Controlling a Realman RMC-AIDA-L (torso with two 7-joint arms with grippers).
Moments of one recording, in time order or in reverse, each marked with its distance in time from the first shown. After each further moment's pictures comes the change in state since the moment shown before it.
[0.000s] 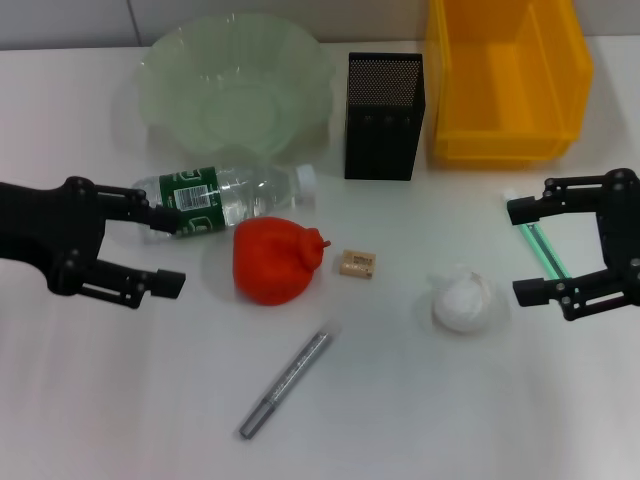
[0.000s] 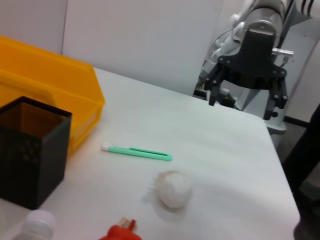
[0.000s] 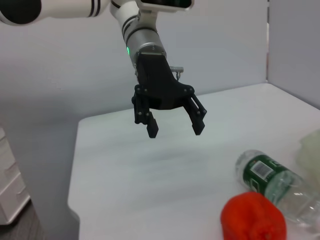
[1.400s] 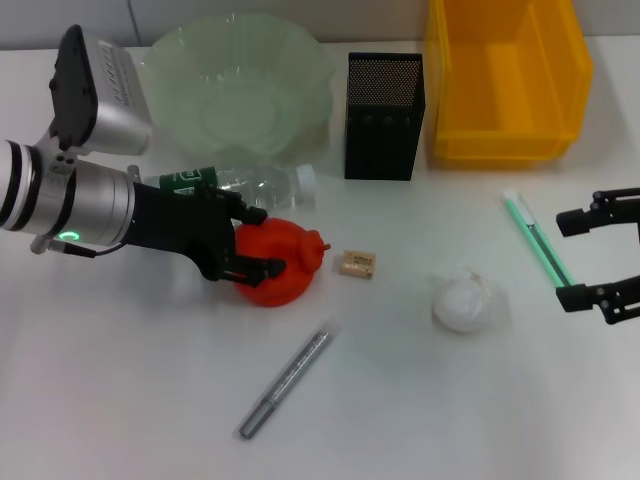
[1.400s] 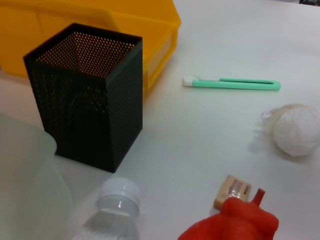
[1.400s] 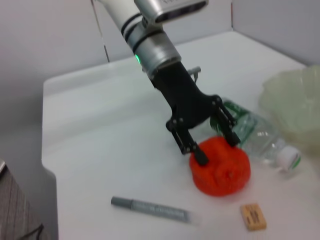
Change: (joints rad) left arm -0.069 -0.179 0.264 -0.046 0.117 -0.589 0.034; right arm -0.020 -0.019 0.011 -0.114 -0.109 -0.008 0.101
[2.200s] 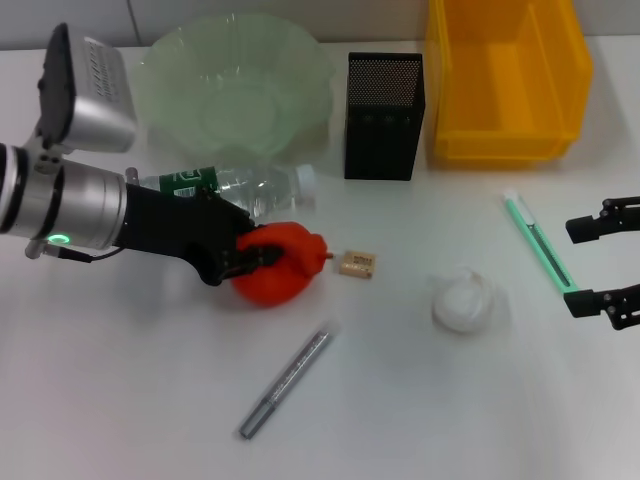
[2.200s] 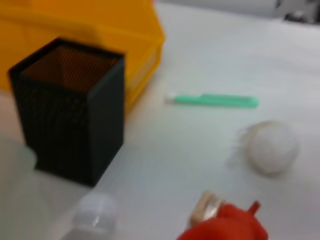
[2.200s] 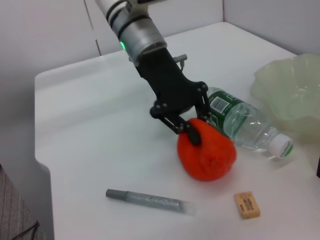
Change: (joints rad) left arm 0.014 0.006 -0.024 0.018 -0.034 0.087 0.003; right arm -0.017 0.003 0.011 -0.007 -0.020 0.005 -0.005
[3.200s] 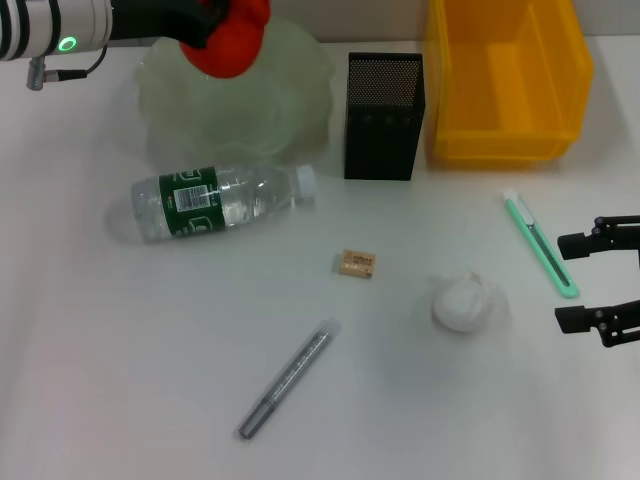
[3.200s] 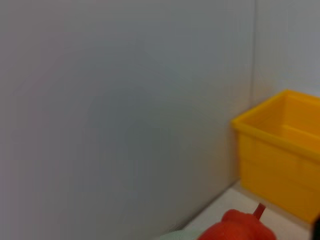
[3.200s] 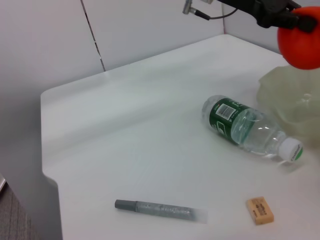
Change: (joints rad) left arm -0.138 -0.003 -0.076 0.072 -0.003 -0.496 -0.309; right arm -0.030 0.025 0.031 0.050 0.009 0.003 -0.044
